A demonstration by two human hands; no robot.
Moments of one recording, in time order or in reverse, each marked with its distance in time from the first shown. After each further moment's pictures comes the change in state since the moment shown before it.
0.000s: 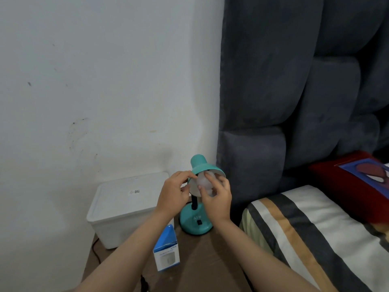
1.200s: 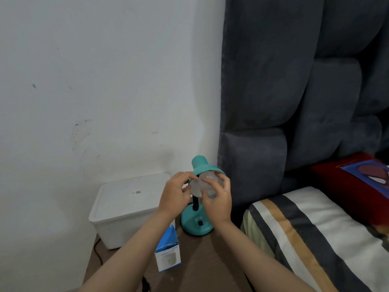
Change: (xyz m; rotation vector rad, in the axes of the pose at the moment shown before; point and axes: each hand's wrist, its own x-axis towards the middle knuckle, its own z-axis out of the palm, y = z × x) left_hand -0.001 0.005 -0.001 -0.004 0.008 -0.033; right_hand -0.001 0.003 -0.001 -0.067 -0.014 -0.082
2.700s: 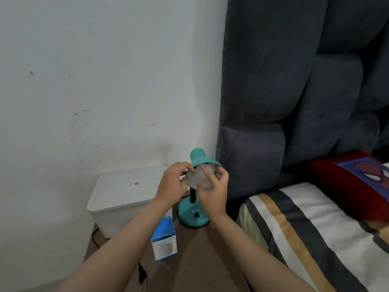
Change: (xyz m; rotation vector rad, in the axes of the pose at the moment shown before) left_hand 0.006 0.002 -0.002 0.029 -0.025 -0.037; right_hand -0.002 0.003 0.005 -0.005 0.006 -0.014
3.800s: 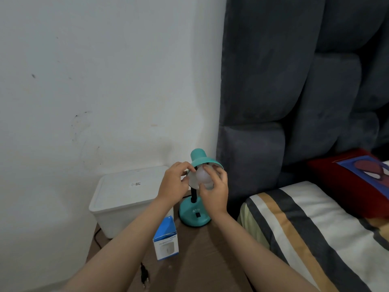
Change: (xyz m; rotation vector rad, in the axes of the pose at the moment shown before) left_hand 0.000 0.004 0.000 -0.018 0.007 -0.001; right_hand 0.001 -0.006 -0.003 0.061 -0.028 0.053
